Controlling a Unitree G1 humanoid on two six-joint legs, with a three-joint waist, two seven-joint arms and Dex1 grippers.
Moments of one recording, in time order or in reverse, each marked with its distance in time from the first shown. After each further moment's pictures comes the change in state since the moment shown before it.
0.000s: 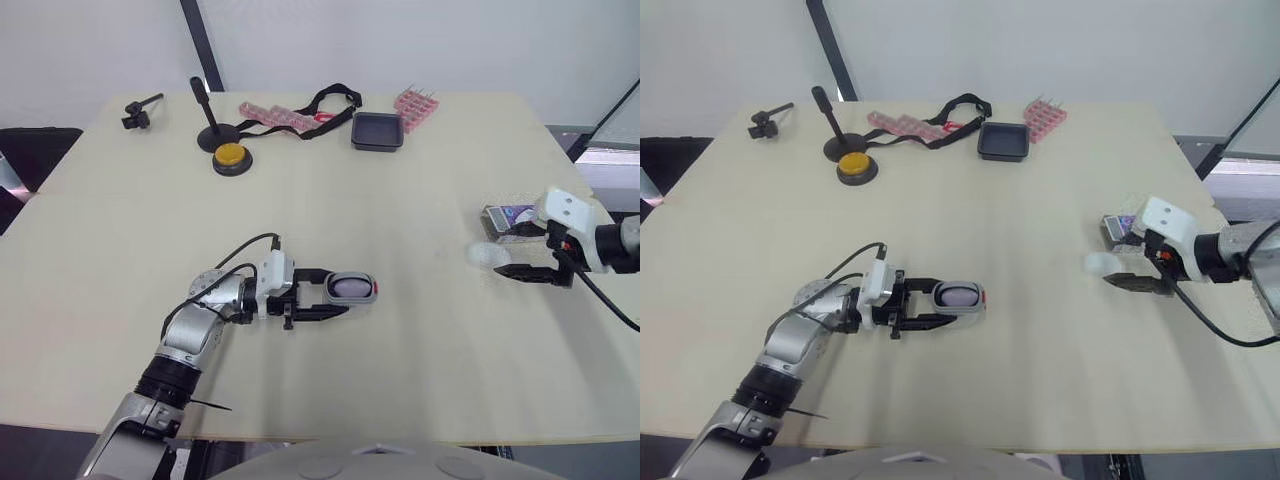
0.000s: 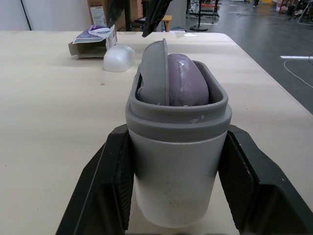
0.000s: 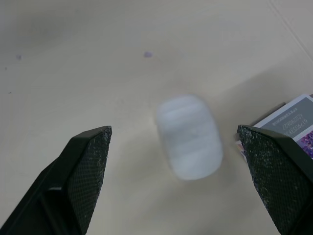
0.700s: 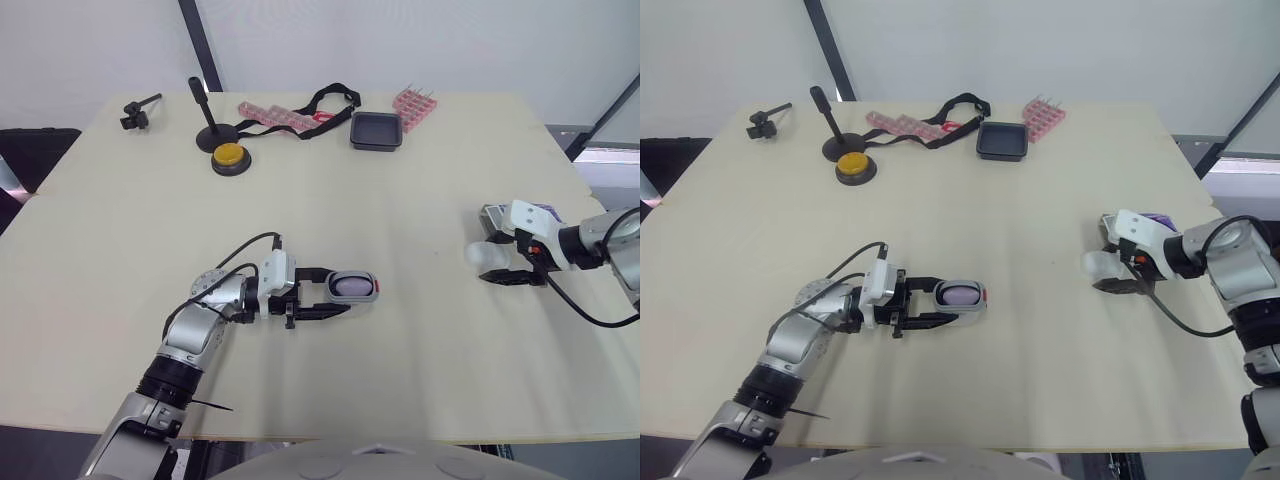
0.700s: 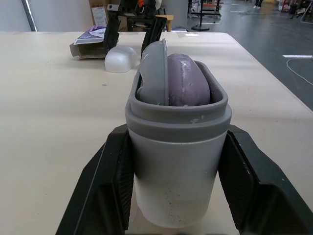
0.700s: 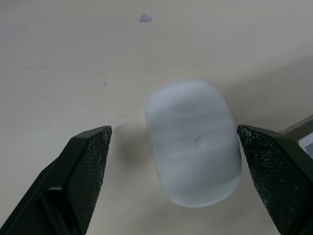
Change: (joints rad) left arm 0.001 -0.002 -0.004 -0.006 0.007 0.000 0.022; right arm -0.184 0.145 0.159 0.304 -0.187 -0.183 0.061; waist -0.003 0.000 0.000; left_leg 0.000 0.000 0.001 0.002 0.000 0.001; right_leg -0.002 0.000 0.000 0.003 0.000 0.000
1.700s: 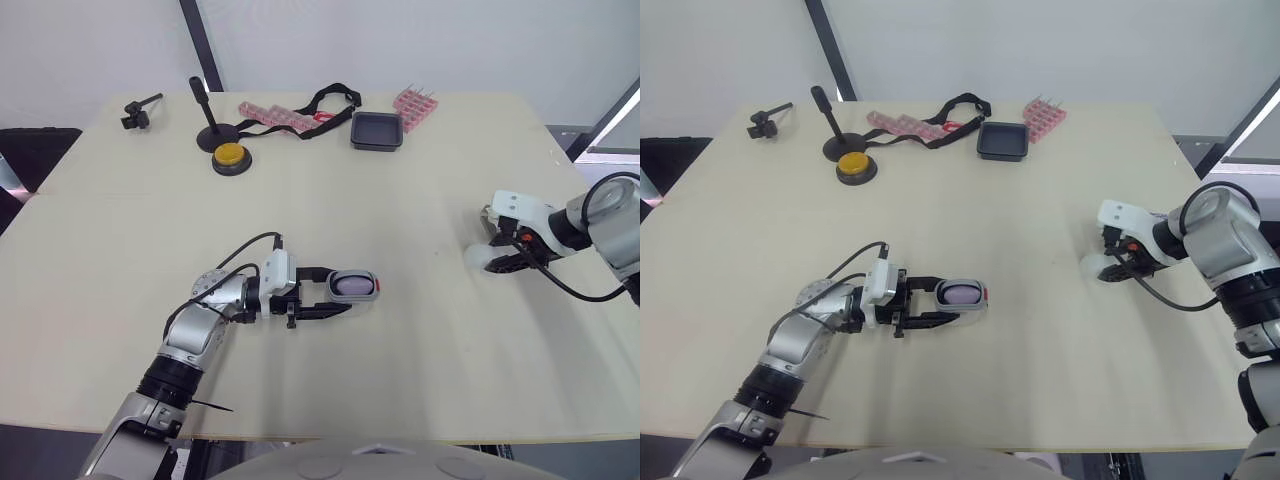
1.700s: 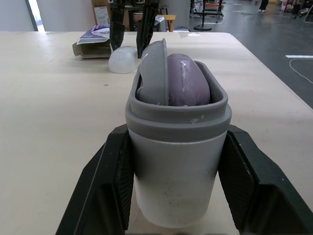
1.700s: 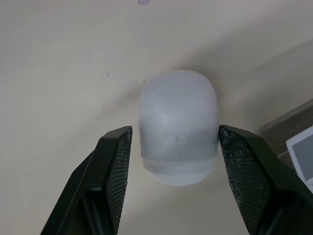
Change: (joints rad) left arm -0.001 0.001 -0.007 -0.002 0.000 0.000 0.016; right arm -0.137 -0.033 0.146 -0.158 -0.152 0.362 0.090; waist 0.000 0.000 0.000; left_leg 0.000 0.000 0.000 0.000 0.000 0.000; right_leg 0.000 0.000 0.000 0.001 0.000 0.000
